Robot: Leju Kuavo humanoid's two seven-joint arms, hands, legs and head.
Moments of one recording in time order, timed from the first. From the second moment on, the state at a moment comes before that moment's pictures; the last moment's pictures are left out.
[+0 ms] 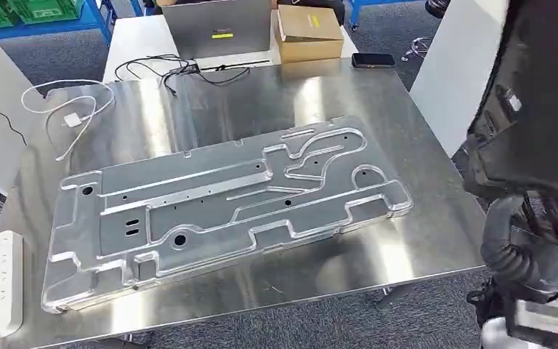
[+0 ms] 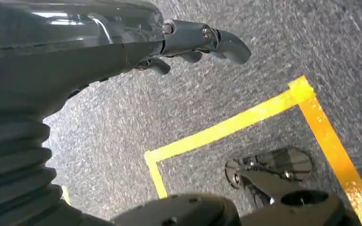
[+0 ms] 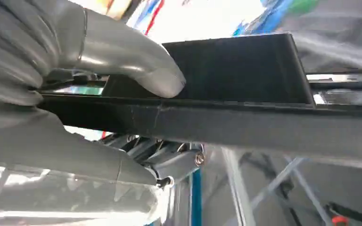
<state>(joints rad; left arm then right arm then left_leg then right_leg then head) -0.06 -0.10 -0.22 -0.17 0.05 0.38 -0.31 0.14 -0.08 -0.02 -2.08 0.58 -0.48 -0.48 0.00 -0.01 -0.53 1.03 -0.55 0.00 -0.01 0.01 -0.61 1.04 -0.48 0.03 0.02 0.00</state>
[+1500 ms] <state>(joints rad) -0.13 -0.11 -0.32 -0.18 -0.14 0.29 -0.25 -0.60 -0.14 0.50 -0.94 1.27 -0.26 -0.17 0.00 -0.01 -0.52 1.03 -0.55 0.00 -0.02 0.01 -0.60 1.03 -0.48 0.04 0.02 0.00</state>
